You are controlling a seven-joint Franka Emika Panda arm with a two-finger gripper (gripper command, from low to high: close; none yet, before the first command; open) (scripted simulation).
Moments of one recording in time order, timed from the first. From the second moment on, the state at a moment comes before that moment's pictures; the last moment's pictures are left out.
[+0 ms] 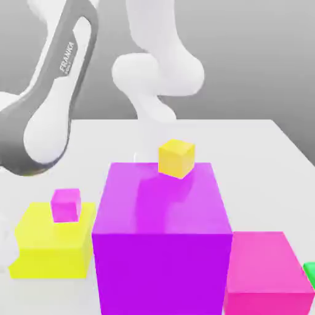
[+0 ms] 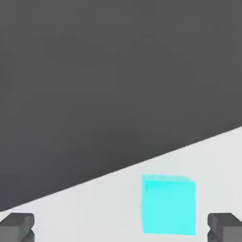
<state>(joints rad) -0.28 0.50 -0.27 -2.02 0.24 2.51 0.44</state>
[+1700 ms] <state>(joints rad) 0.05 -0.70 0.05 -2.64 0.04 1.94 0.58</state>
